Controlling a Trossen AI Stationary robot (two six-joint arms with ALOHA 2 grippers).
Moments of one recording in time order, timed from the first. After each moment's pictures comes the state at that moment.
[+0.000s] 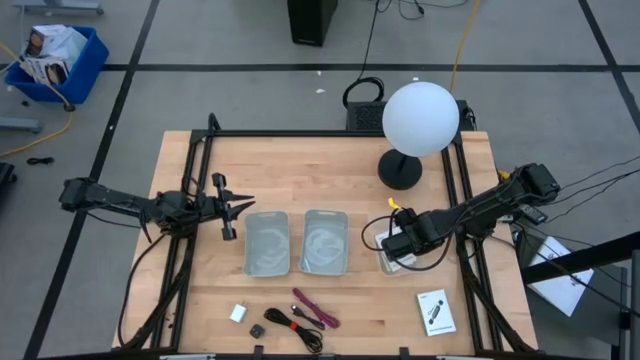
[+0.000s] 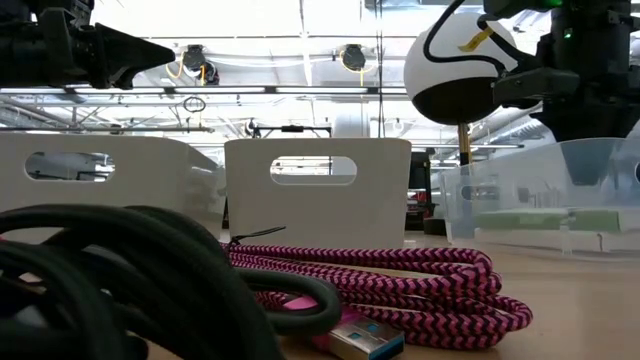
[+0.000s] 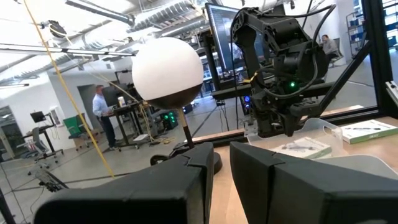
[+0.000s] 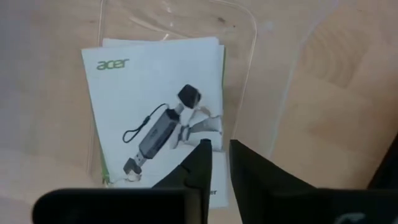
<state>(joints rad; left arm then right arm) -0.15 0.41 0.01 0.59 -0.32 0.34 0.35 1.46 0.95 -1.14 0.13 1.57</state>
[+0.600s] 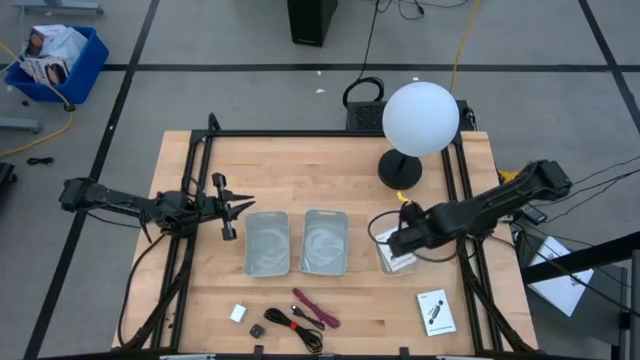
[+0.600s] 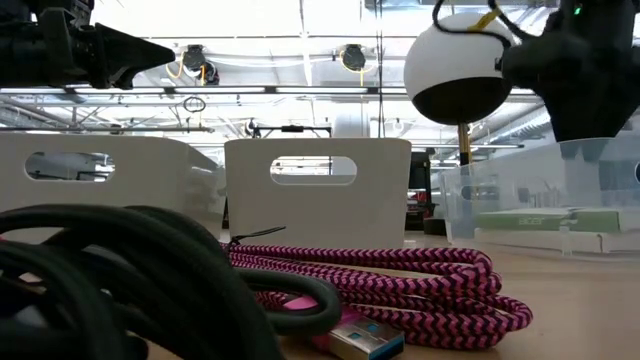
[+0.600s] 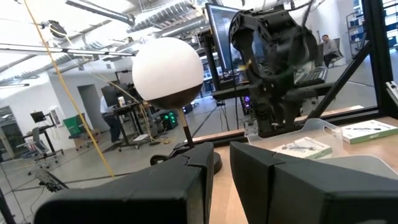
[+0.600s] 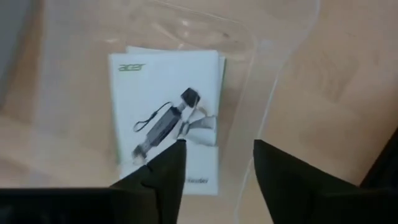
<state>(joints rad) -0.15 0.41 0.01 0.59 -0.32 0.34 0.35 1.32 0.95 -1.18 0.14 1.50</state>
